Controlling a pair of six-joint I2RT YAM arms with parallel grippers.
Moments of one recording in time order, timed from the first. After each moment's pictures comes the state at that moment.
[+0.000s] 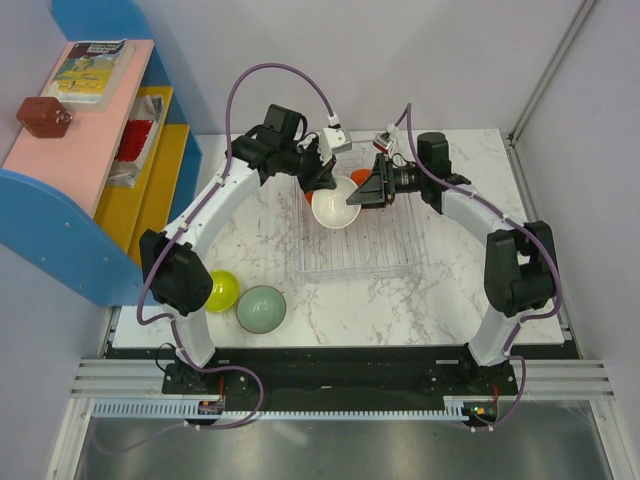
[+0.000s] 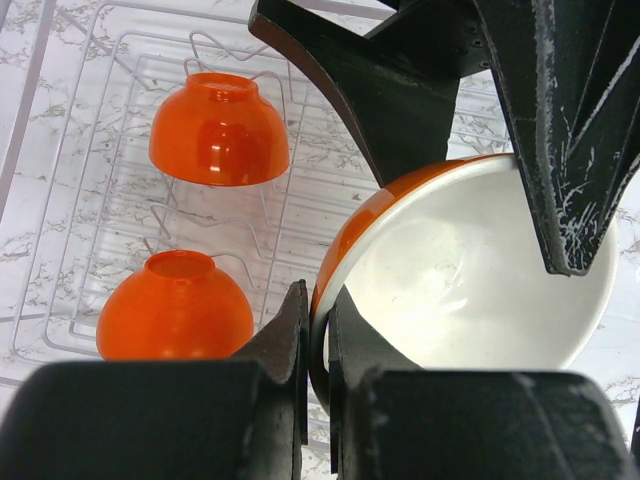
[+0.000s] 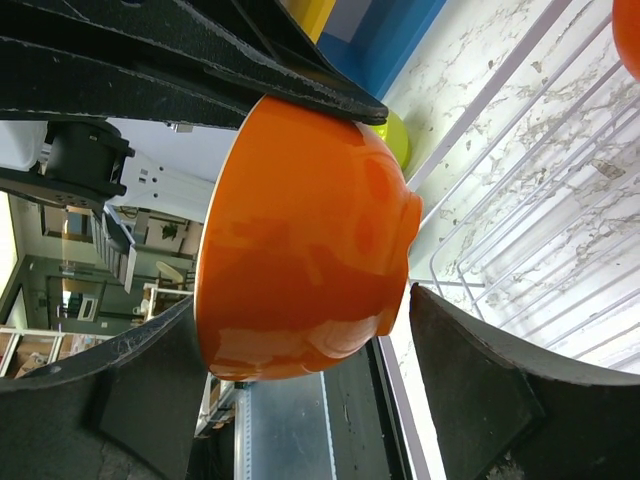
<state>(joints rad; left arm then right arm) -0.49 1.85 1.86 -0.77 0.63 0.58 0.25 1.78 1.30 0.04 -1.29 0.65</state>
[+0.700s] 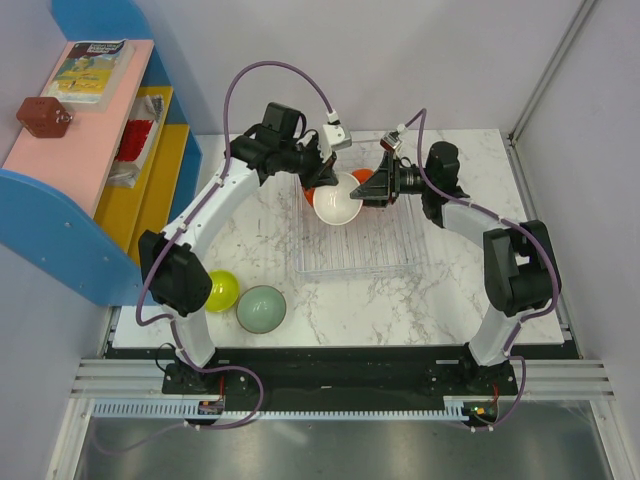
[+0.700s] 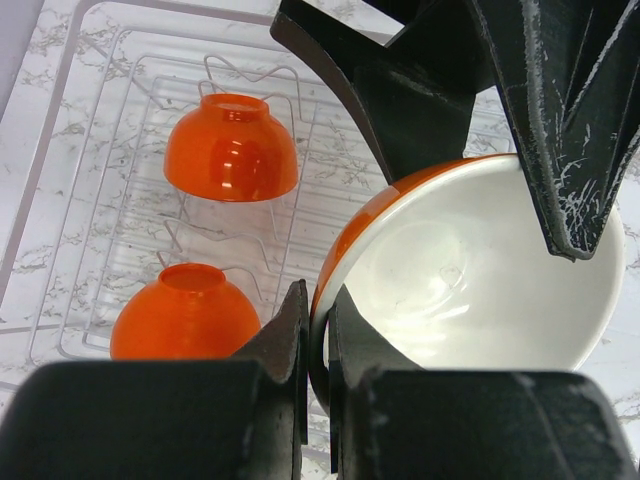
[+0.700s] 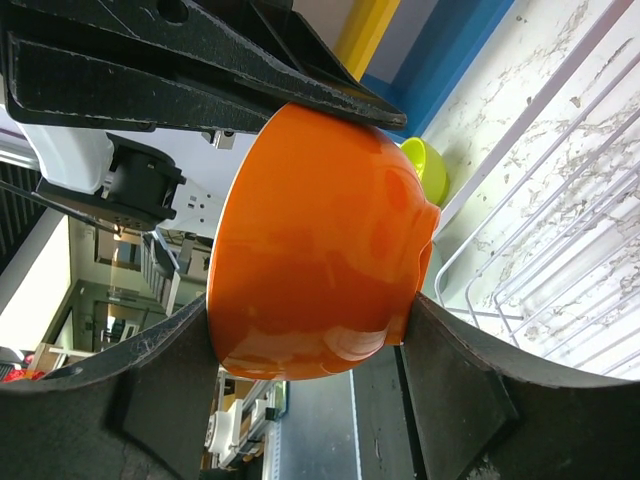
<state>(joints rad) -0.49 1.85 1.86 -0.73 0.64 0.57 0.23 1.78 1.13 0.65 -1.29 1.13</state>
